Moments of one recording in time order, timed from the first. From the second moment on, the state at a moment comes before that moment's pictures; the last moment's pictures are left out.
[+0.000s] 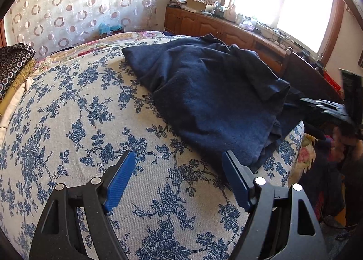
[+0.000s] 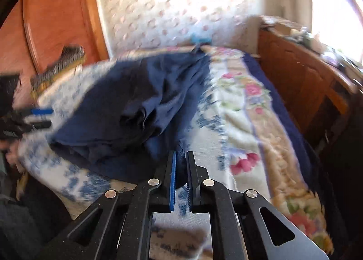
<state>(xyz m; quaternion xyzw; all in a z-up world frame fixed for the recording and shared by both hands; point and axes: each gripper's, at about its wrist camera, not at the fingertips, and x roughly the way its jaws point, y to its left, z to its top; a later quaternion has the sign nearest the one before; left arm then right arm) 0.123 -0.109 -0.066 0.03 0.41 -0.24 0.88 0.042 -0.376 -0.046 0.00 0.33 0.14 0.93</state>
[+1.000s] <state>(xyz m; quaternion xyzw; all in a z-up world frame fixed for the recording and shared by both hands) 0.115 -0.135 -0.087 0.04 0.43 -0.27 0.86 0.098 -0.306 -0.067 -0.09 0.31 0.14 0.94</state>
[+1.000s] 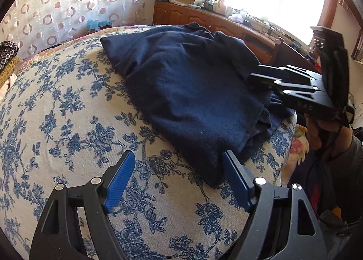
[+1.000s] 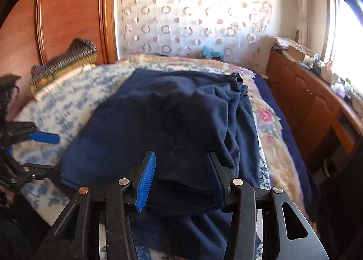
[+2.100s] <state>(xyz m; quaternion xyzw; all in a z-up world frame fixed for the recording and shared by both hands) 0.070 -0.133 -0.071 0.06 0.40 -0.33 0.85 0.041 -0.414 -0.049 0.02 0.32 0.09 0.94</state>
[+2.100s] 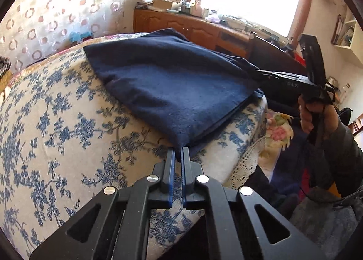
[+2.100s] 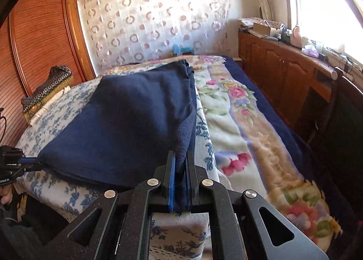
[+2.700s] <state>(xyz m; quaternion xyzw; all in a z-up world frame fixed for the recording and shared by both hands) 0.076 -0.140 -0.088 0.06 0.43 -0.31 0.85 0.055 -0.408 -0.053 0.01 0.36 0.07 0.93</state>
